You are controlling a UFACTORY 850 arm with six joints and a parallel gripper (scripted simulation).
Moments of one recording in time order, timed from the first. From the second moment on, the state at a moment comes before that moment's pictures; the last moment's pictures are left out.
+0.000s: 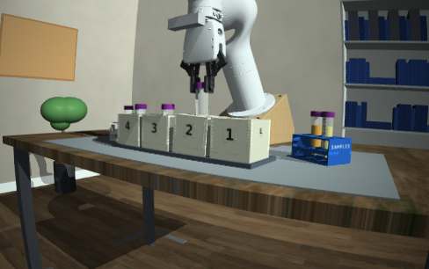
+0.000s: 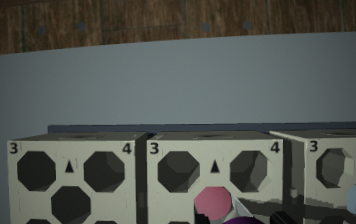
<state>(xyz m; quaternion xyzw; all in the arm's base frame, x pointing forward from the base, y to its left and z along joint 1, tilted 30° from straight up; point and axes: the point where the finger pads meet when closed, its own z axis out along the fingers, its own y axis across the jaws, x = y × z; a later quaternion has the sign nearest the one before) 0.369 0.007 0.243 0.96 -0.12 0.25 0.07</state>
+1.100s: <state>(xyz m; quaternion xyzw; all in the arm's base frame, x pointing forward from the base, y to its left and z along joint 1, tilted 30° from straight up) 0.382 0.001 0.218 0.96 -0.12 0.25 0.07</state>
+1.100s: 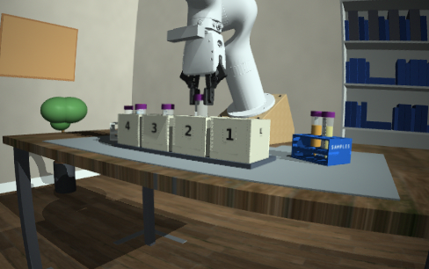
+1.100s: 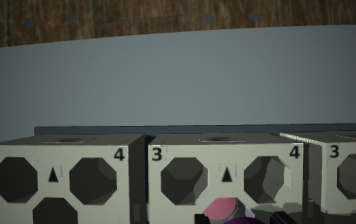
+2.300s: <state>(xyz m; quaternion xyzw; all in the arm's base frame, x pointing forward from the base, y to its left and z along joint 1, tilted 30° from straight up) 0.392 -0.003 0.200 0.96 -0.12 0.25 0.07</state>
